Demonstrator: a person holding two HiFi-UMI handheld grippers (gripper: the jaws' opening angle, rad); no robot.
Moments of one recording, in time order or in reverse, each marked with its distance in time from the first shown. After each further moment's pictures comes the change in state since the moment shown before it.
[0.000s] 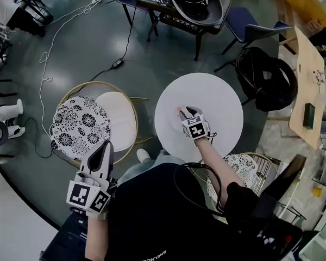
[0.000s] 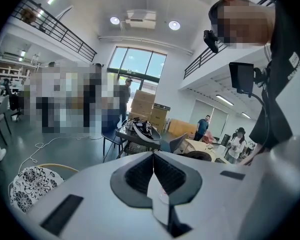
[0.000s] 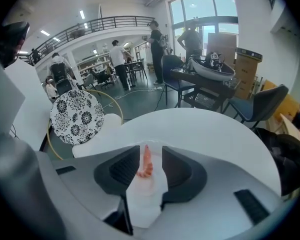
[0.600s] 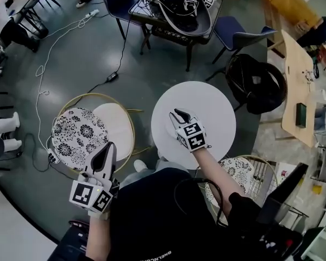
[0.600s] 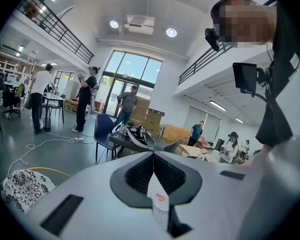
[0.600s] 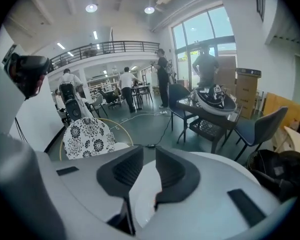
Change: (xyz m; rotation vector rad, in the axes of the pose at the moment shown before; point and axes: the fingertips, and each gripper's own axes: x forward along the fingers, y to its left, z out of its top) left arm 0.001 -0.009 0.012 0.000 -0.062 -0.082; right arm -0.092 0.044 0.108 -0.036 -0.261 0.036
